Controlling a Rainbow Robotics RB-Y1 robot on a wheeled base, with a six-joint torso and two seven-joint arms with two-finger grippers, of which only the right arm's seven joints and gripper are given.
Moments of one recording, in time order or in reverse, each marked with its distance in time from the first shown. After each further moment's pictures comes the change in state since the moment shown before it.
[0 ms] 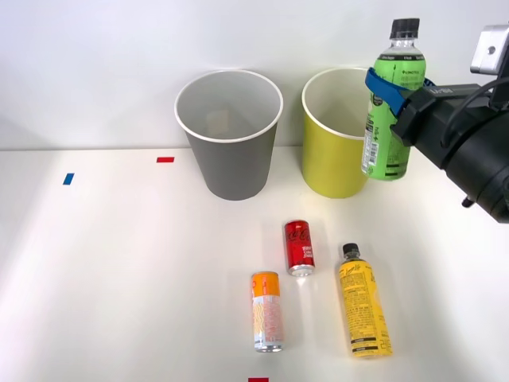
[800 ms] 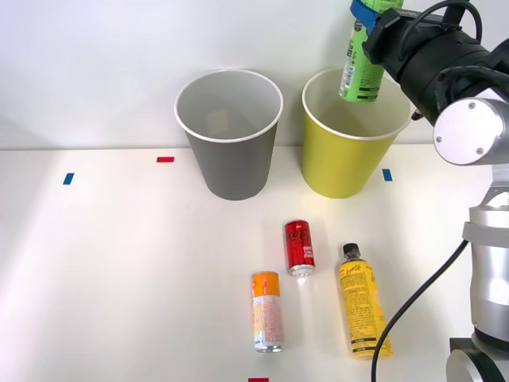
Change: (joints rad) arm -0.409 0.101 -0.022 0.523 0.122 -0.224 0.060
